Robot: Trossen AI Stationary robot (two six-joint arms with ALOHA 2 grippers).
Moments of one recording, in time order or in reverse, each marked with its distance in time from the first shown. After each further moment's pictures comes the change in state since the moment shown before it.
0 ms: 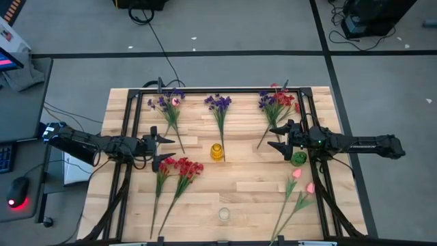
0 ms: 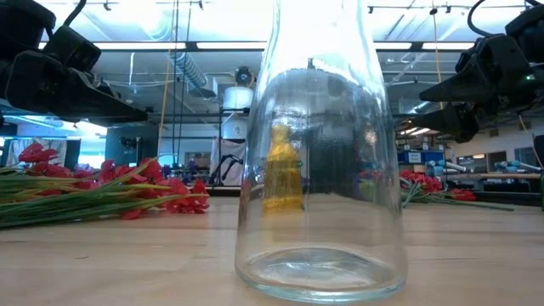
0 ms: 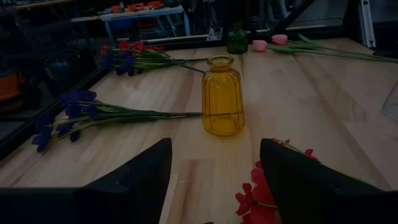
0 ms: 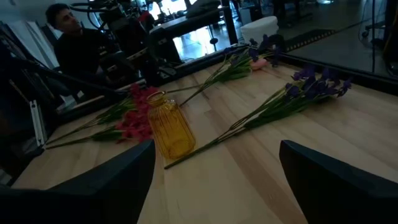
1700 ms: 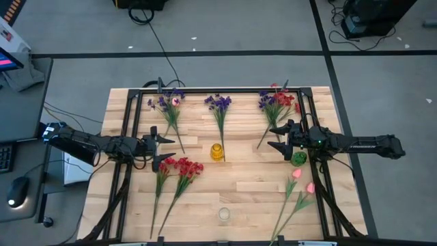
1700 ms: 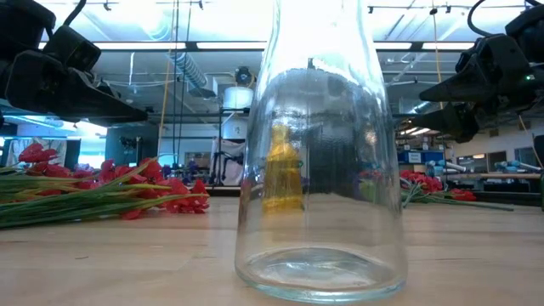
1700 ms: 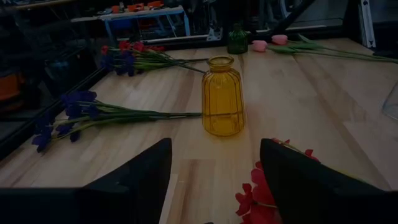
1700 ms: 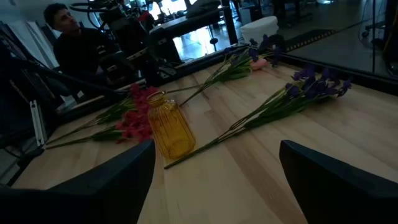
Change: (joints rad) left arm 0.000 0.000 0.000 0.001 0.000 0.000; right arm 0.000 0.000 0.000 0.000 0.000 0.000
